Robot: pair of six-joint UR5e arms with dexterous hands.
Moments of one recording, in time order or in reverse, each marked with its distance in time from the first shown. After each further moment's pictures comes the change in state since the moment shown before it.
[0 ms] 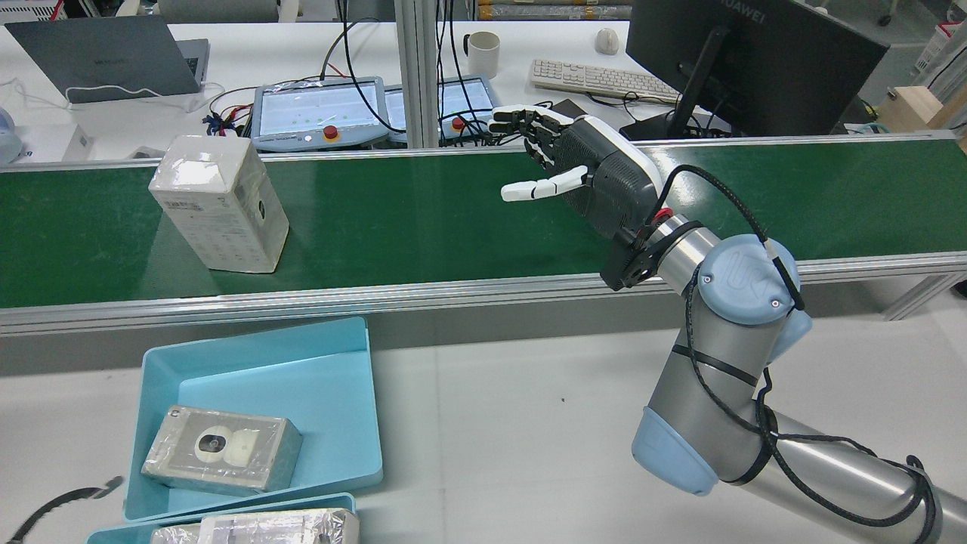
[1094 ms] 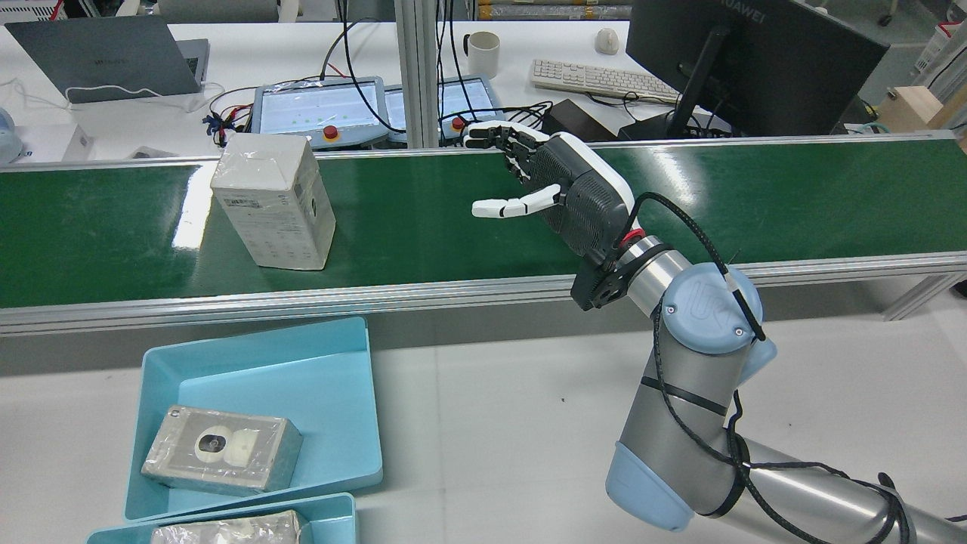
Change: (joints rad) left arm 0.000 0.000 0.000 0.000 0.000 0.000; right arm -0.074 0.041 -0.018 -0.005 0.100 -0.012
